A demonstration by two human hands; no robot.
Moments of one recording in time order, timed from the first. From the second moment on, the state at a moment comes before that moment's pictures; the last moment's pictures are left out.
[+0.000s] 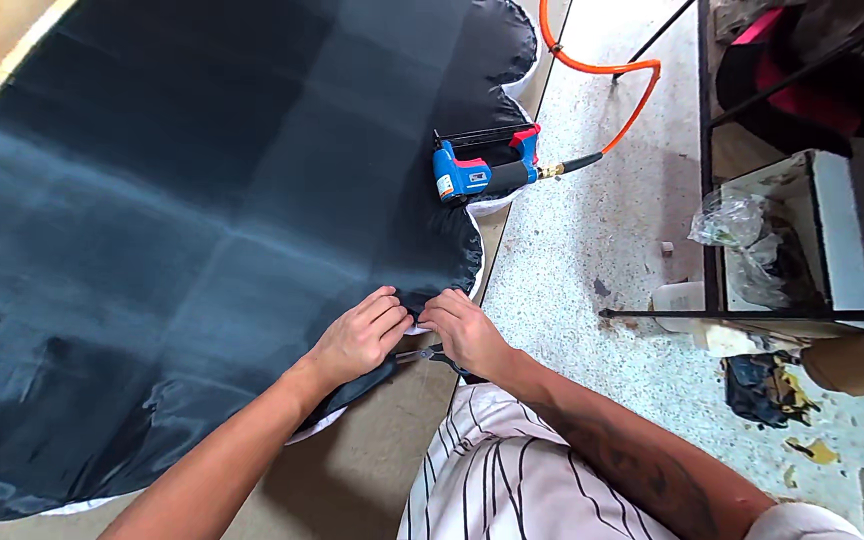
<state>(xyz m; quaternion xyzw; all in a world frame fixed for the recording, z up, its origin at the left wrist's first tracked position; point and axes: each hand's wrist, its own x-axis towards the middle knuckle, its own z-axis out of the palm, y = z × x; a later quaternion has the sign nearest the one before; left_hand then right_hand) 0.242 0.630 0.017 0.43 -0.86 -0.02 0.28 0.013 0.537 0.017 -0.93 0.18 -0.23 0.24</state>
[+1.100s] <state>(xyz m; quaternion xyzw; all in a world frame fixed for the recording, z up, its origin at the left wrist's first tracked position) 0.074 0.689 0.021 0.90 -0.42 -0.06 0.09 0.022 0.240 0.078 -0.98 0.09 0.10 0.15</state>
